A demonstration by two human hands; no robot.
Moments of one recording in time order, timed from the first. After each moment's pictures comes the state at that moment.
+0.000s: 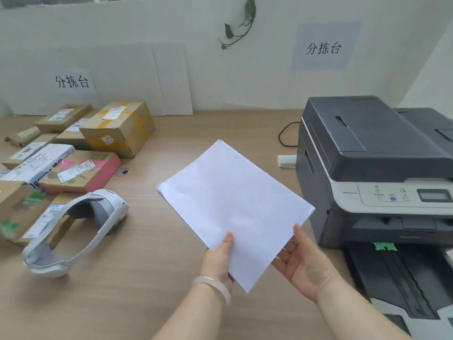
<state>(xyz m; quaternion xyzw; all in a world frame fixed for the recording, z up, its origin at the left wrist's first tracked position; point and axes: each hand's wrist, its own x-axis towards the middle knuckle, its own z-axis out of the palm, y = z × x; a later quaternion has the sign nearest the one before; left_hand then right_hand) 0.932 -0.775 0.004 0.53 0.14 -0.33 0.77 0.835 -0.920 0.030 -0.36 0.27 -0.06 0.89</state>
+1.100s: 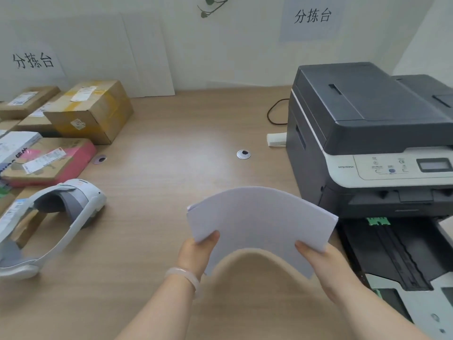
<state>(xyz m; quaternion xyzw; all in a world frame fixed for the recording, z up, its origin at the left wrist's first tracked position) 0.957 -0.758 -0.037 0.78 0.03 -0.28 0.56 0.789 -0.954 -0.043 -0.62 0.43 -0.11 0.65</state>
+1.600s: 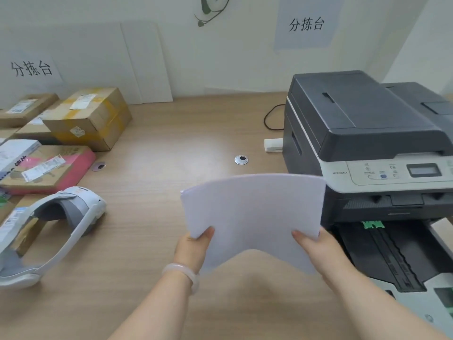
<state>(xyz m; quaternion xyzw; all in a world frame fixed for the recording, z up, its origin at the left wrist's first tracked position) 0.968 -0.763 -0.013 0.78 0.04 -0.24 0.57 0.811 -0.964 -0.013 -0.66 0.43 -0.13 0.61</state>
